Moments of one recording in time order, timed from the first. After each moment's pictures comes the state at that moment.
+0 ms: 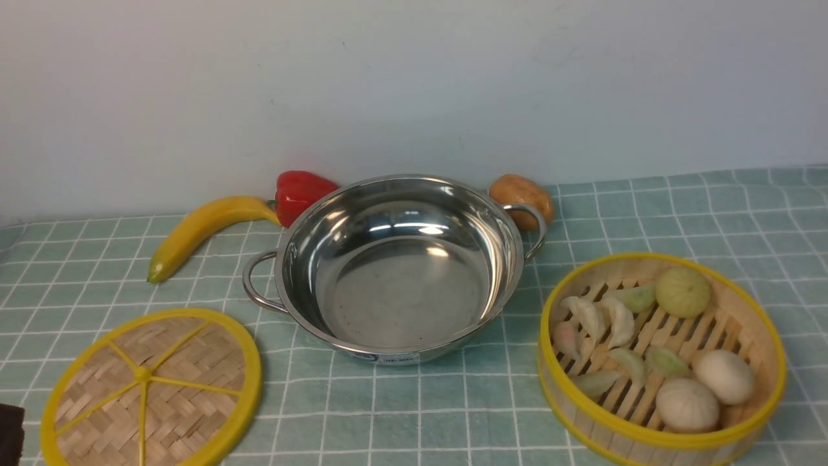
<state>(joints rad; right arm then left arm) -0.05 0.07 0.01 0.31 0.03 0.85 0.05 0.00 0.01 -0.66 0.05 -0.44</state>
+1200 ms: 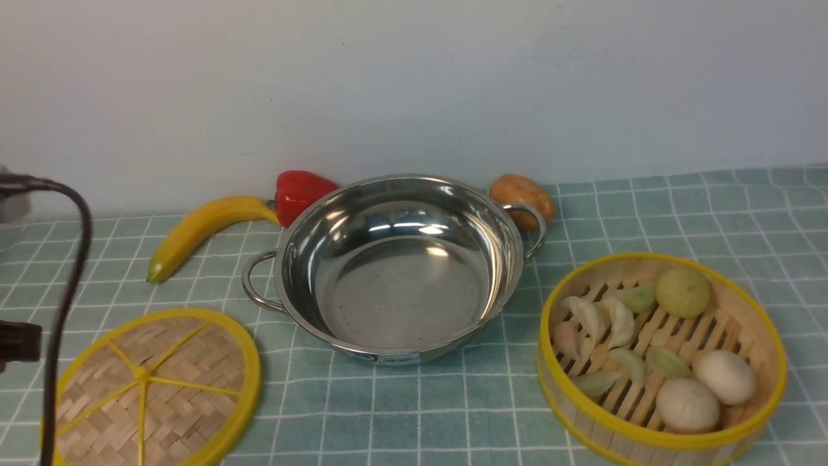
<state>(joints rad) -0.03 0.85 -0.83 -0.22 0.83 0.25 0.05 0.99 -0.93 0.18 1.07 -0.07</state>
